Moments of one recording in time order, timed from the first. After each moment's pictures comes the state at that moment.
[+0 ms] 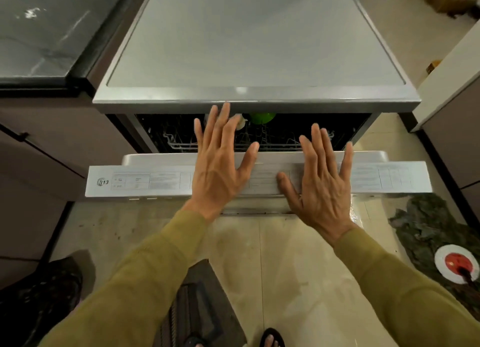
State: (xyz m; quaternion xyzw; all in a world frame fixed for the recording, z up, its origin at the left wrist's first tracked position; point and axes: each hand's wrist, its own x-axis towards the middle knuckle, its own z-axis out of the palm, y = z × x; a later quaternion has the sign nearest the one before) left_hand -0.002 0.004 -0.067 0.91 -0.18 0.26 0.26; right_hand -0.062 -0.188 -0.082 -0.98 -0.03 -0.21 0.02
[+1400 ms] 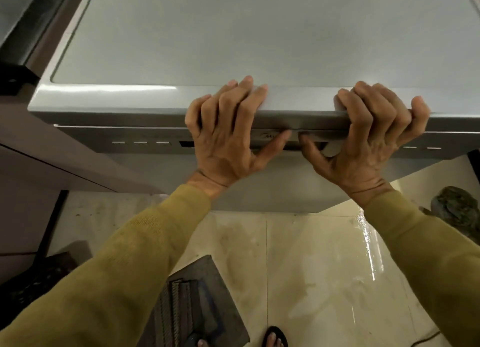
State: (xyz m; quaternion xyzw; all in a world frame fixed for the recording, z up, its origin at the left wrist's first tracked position) left_hand 0.115 -0.009 -0.105 0.83 -0.19 0.50 0.14; right_hand 0.089 -0.222 -0.110 -0.85 -0.08 -0.52 0.04
